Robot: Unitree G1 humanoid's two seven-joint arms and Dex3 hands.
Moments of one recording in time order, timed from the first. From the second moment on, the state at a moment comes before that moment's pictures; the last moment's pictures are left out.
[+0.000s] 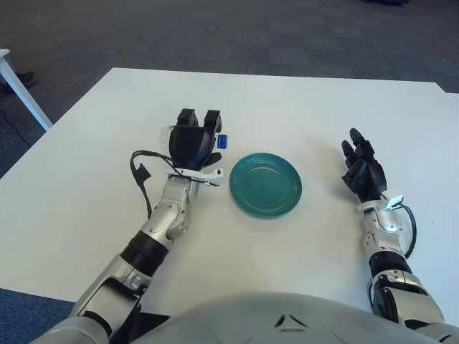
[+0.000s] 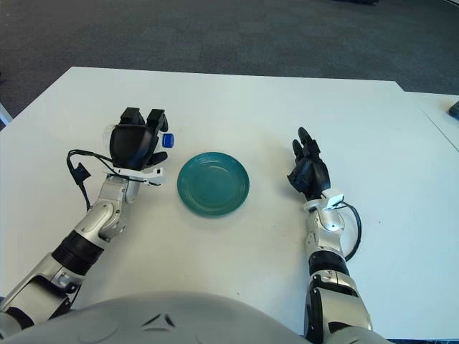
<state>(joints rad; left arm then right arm) -0.23 0.28 -0.47 0.00 1.11 0.25 0.39 -0.18 -0.20 -0.24 0.79 0.21 -0.74 0.33</state>
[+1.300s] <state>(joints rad) -0.25 0.11 -0.68 0.11 1.16 0.09 0.40 -0.21 -0.08 -0.18 0.73 0.10 -0.57 0.02</state>
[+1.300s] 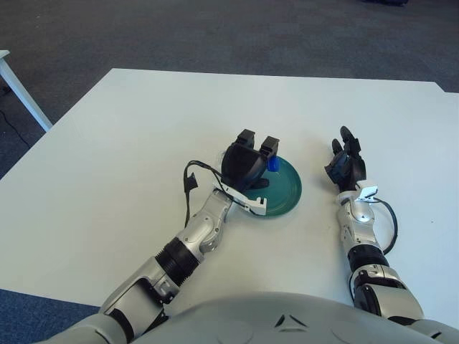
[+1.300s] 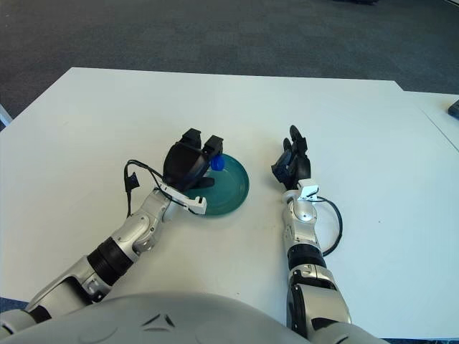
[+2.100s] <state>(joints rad) -0.26 0.10 -0.69 0.13 1.16 0.08 0.37 -0.18 -0.07 -0.17 0.69 0.11 -0.53 0.03</state>
